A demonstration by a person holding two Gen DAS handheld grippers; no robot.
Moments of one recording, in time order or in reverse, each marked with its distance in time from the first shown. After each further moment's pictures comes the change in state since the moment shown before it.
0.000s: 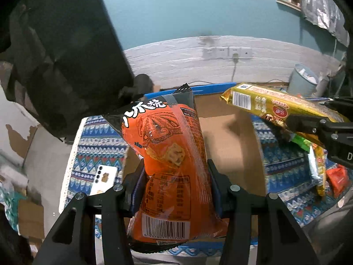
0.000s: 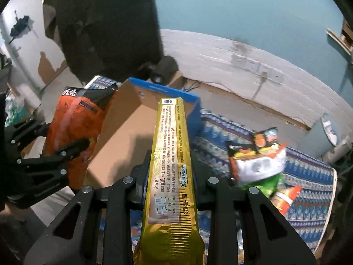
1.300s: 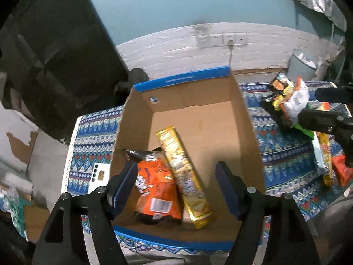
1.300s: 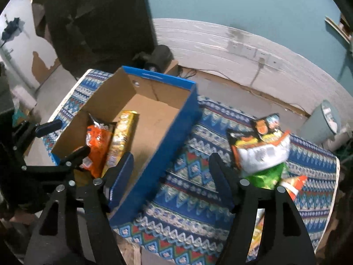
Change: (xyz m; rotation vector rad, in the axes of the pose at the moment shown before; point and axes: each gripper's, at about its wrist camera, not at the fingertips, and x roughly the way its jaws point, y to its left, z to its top) left arm 0.014 -0.027 -0.005 0.073 0.049 -0.008; right arm 0.001 -0.021 -0.014 0.076 0.047 -0.037
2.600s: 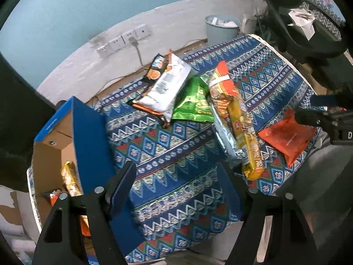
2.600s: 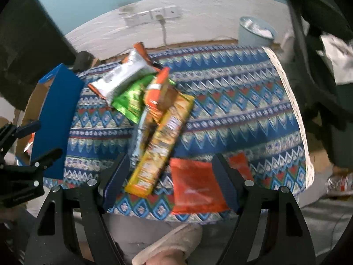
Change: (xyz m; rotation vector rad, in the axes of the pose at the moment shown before) left arm -0.017 -0.220 0.007 0.371 0.054 -0.264; right arm -0.067 -0.206 -0.179 0.471 0.080 -0.150
